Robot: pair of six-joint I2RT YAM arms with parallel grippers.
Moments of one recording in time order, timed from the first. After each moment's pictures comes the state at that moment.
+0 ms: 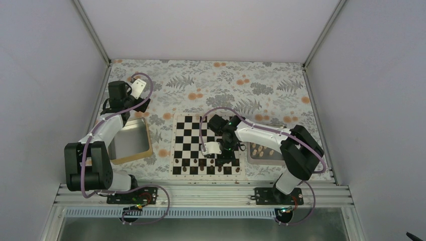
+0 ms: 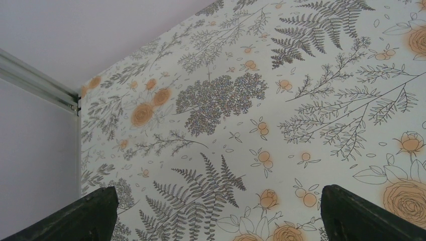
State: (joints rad) left arm 0.08 1.39 0.83 -0.02 0.13 0.51; right arm 0.89 1.65 1.05 -0.93 -0.31 -0.78
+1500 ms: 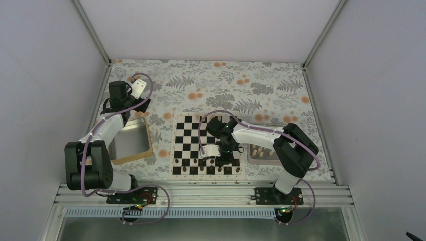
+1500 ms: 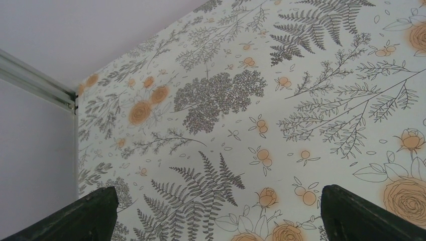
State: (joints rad) left arm 0.08 1.40 0.83 -0.03 0.13 0.52; right arm 0.90 1.71 1.02 -0.88 -0.31 -0.77
